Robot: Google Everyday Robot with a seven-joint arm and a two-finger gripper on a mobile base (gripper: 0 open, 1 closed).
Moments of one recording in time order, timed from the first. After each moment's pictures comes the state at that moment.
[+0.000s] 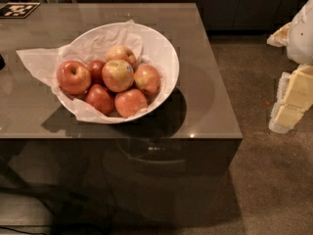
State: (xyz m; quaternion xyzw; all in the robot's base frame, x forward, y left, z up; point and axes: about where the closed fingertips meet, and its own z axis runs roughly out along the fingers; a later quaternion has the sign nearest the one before) arm 0.438 -0.217 0.976 -0.60 0.78 -0.03 0.16
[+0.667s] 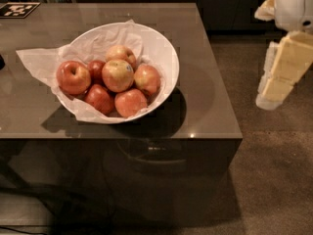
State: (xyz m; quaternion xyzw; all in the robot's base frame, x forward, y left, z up) arm 0.447 -0.183 1.021 -0.62 0.77 -0.04 0.17
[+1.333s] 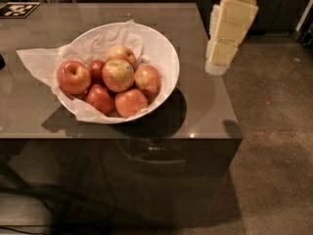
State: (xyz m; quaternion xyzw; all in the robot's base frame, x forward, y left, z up) arm 0.484 -0.102 1.058 -0.66 0.73 -0.03 0.19
